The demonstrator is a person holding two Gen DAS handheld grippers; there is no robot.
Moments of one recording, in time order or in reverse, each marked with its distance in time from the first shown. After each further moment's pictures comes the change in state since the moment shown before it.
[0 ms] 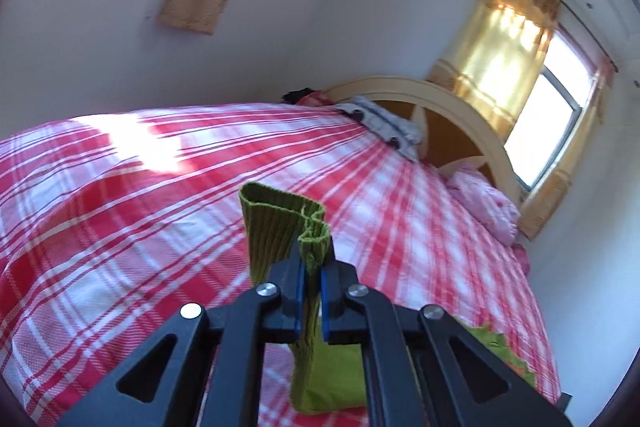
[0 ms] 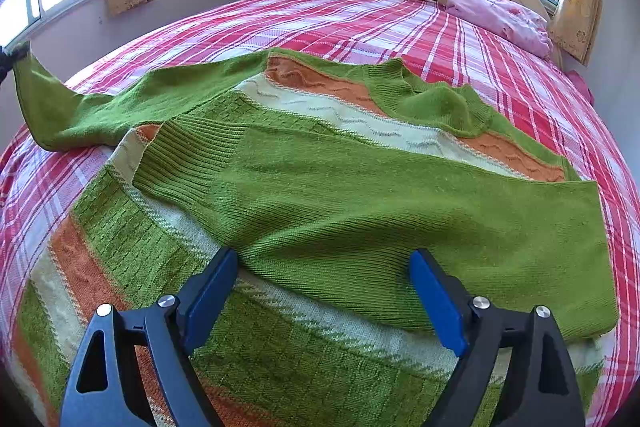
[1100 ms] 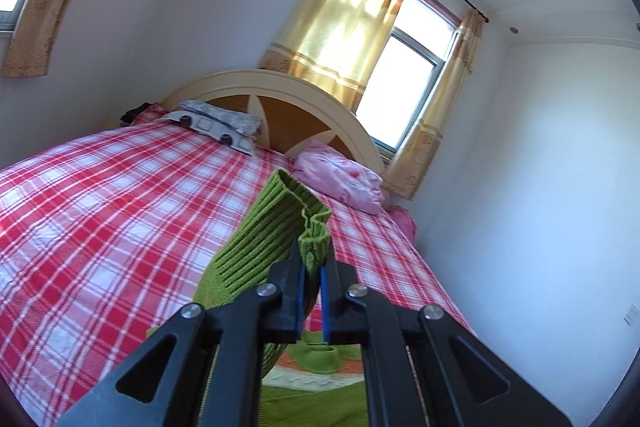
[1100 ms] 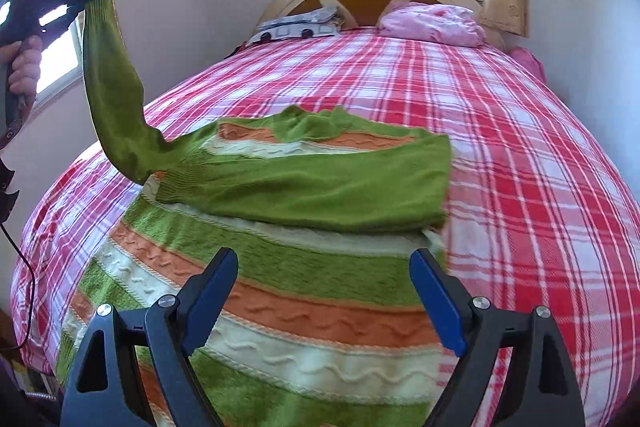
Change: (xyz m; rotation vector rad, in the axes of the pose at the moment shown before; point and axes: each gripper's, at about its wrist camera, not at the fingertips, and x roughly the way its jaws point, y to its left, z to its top) left arm -0.006 -0.245 -0.011 0.224 0.039 -0.435; right arm -0.157 -0.109 -0.081 0.228 -0.159 -0.022
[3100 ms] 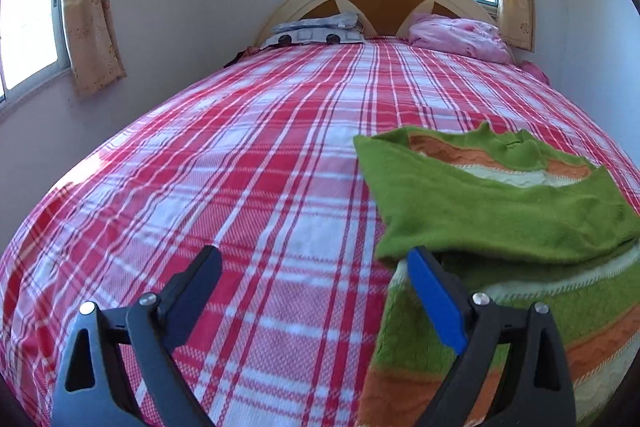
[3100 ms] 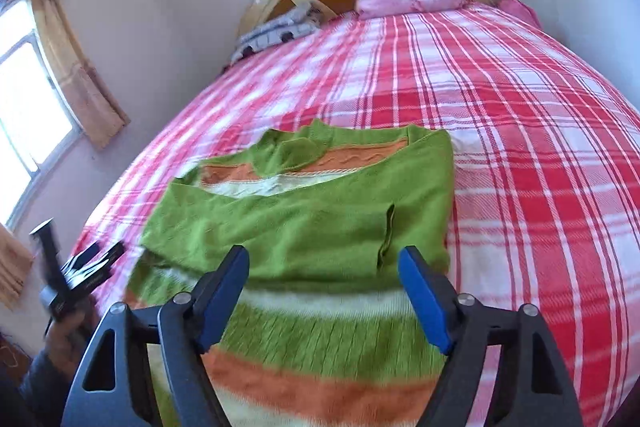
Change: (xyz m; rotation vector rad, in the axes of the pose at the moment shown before) left arm 0.023 0.073 -0.185 0.312 0.303 0.570; right arm 0.072 -0.037 0.055 0.178 0.070 0.083
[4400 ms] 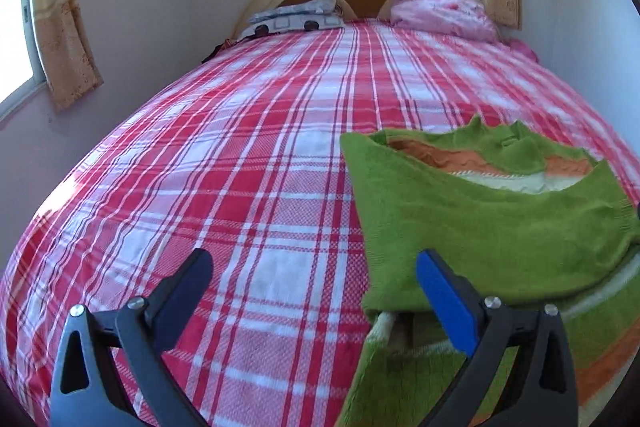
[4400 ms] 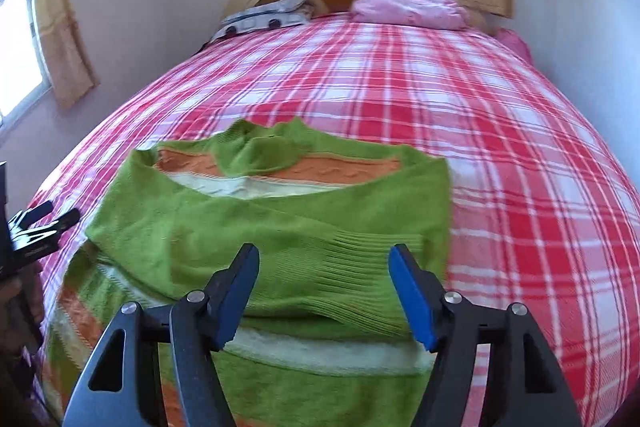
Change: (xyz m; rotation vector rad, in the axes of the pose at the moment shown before) left arm 0.038 -0.031 0.035 0.079 0.073 -0.017; right arm 0.034 0.023 0.011 -0.143 -0.001 -0.099
